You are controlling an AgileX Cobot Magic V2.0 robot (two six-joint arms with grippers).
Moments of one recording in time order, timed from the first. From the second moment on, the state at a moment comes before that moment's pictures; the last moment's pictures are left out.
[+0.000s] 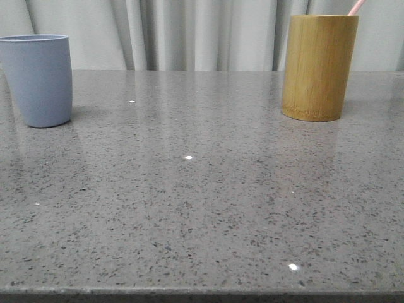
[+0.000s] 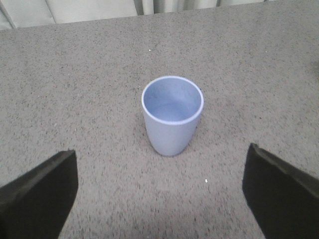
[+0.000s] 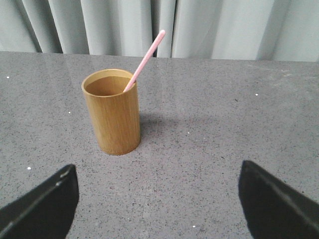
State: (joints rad) left arm -0.07 0.87 -1.07 -0.24 0.84 0.17; right arm 0.14 0.45 -0.82 -0.04 0.74 0.14
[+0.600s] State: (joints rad) left arm -0.07 1.52 -1.41 -0.24 0.87 0.17; right arm 0.14 0.45 -0.82 -0.03 0.74 0.14
